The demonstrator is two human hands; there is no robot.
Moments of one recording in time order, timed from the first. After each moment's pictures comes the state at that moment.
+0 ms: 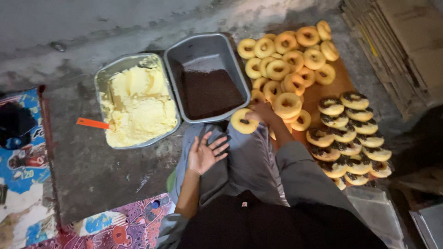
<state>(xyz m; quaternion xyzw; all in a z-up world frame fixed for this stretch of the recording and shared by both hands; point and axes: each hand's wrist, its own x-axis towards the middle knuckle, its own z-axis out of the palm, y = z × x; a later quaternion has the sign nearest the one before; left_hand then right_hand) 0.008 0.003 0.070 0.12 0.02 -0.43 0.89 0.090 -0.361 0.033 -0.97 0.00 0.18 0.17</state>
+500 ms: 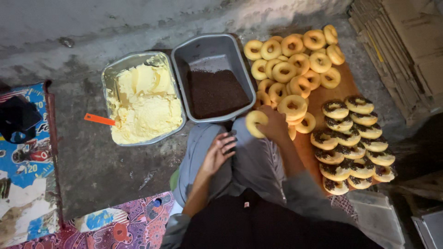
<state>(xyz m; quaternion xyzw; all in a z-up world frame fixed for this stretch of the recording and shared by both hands) -0.006 -0.024 0.076 0.35 -0.04 -0.36 0.86 0.003 -0.309 0.148 -0.96 0.09 -0.03 0.27</state>
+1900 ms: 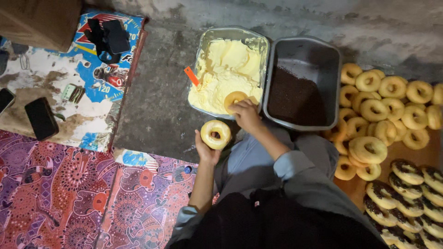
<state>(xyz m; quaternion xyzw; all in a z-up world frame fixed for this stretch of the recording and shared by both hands) -0.004 0.166 0.059 0.15 0.31 0.03 0.94 0.124 0.006 0.117 -0.86 -0.34 -0.09 0.36</state>
